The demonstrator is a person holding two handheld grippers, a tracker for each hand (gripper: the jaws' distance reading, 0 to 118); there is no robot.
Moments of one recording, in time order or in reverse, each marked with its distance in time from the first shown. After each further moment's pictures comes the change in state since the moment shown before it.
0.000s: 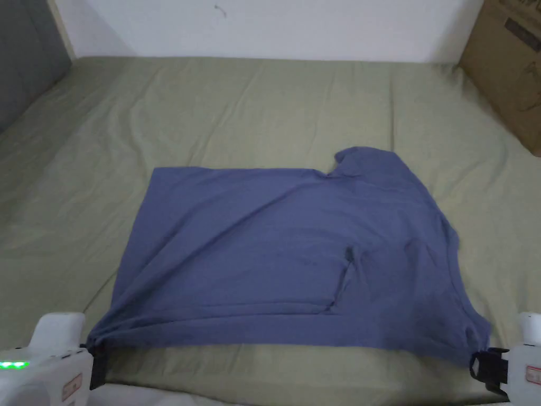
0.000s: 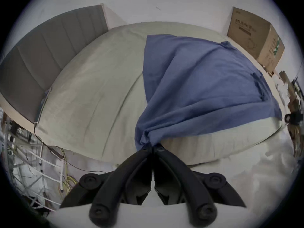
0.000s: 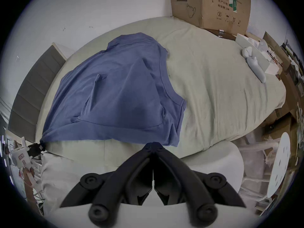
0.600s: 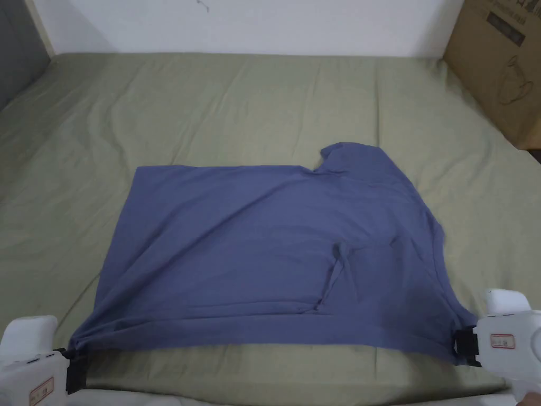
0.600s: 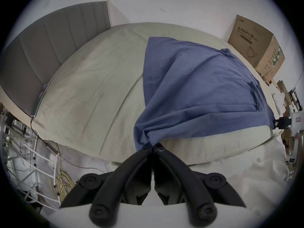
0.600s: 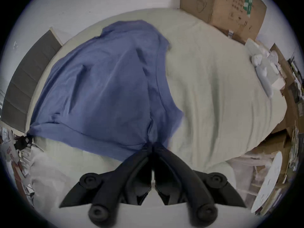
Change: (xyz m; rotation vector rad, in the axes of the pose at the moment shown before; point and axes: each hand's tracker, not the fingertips) left arm -0.002 0.006 0.015 0.001 -0.033 0.058; right arm 0.004 0.030 -0.036 -0.064 -0.060 0.118
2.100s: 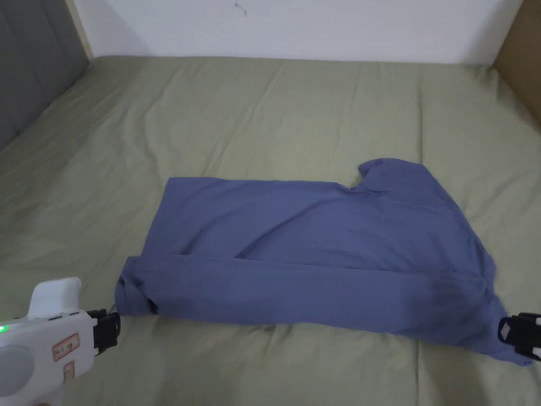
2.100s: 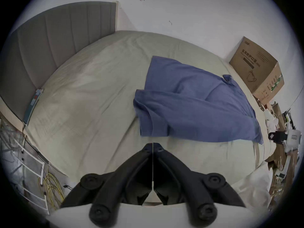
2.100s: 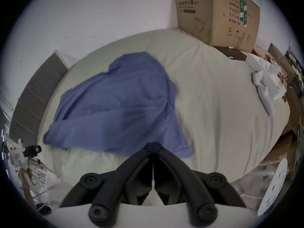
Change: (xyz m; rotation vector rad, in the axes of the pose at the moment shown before) left arm -0.011 0.068 -0.020 0.072 -0.069 0.126; right arm -0.008 0.058 0.011 0.129 0.064 -0.085
